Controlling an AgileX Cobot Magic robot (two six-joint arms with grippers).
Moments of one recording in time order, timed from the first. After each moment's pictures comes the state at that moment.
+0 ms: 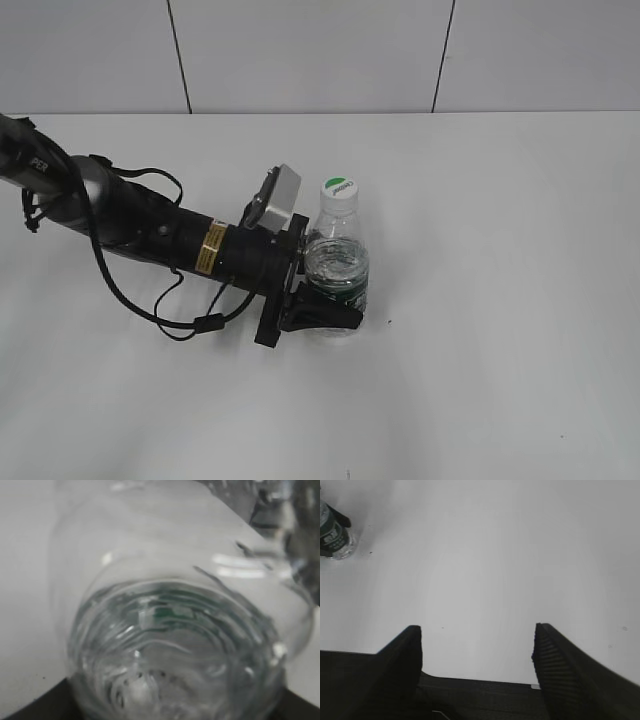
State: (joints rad) left arm -0.36 2.39 -1.29 1.60 -1.19 -0.67; right arm 0.11 0.42 -0.65 0.09 1.07 -0.12
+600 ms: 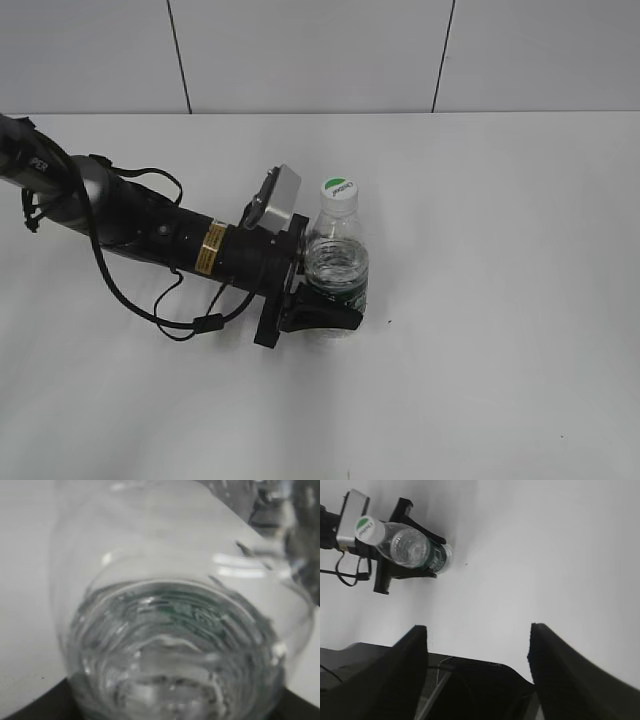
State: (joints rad) left arm -0.36 2.39 -1.29 1.60 -1.20 -0.67; right arm 0.12 1.11 -1.16 0.39 1.21 -0.06
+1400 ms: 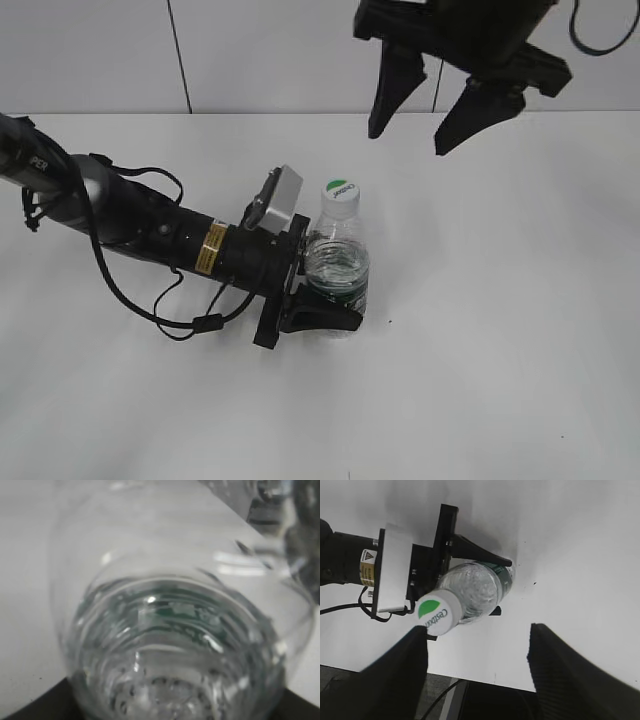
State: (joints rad) left arm -0.36 2.39 -1.29 1.62 -1.19 -0.67; right arm 0.52 1.77 -1.64 0.26 1.22 0.35
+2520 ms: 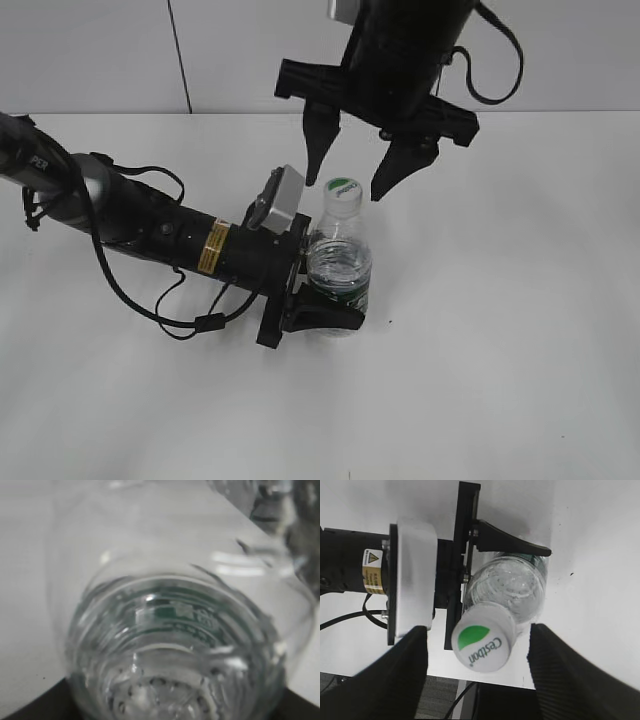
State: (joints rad) left arm -0.37 2.39 -1.29 1.61 -1.16 -0.67; right arm 0.61 1.94 -1.73 0.26 1.22 0.49
